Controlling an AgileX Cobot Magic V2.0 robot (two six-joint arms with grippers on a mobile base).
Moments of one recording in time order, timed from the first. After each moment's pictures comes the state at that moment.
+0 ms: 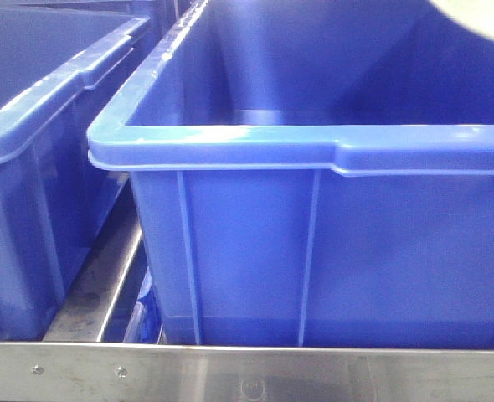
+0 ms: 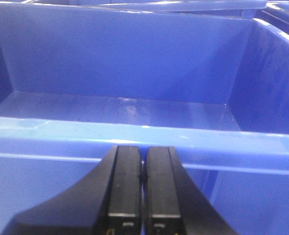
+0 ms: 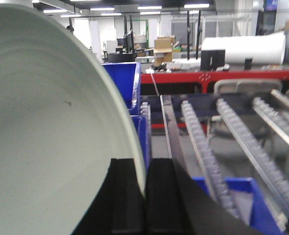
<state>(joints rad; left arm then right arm) -0.04 0.00 0.01 0.11 0.11 -0.11 -0.03 0.50 -0.47 0.01 -0.11 0.14</state>
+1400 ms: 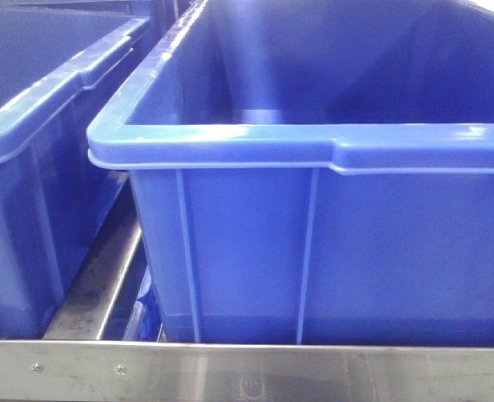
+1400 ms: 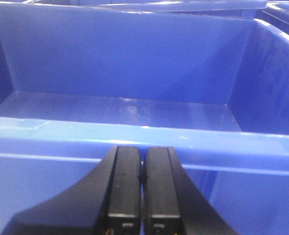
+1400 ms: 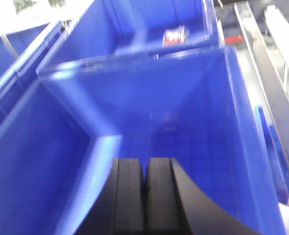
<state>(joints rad) -0.04 0.00 0.01 0.12 0.11 -0.11 0.19 1.03 -0.76 -0.03 -0.06 0.34</state>
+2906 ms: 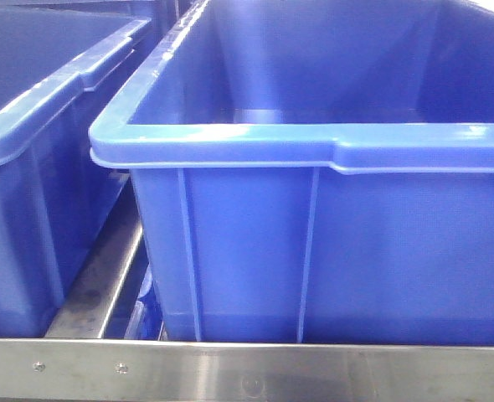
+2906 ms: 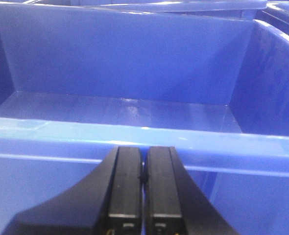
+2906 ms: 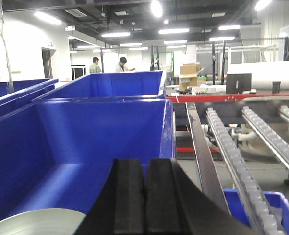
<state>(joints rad) -0.04 0.00 0.01 0.12 0.11 -0.11 0.02 -0.01 -0.02 -0.31 -0.19 0.43</state>
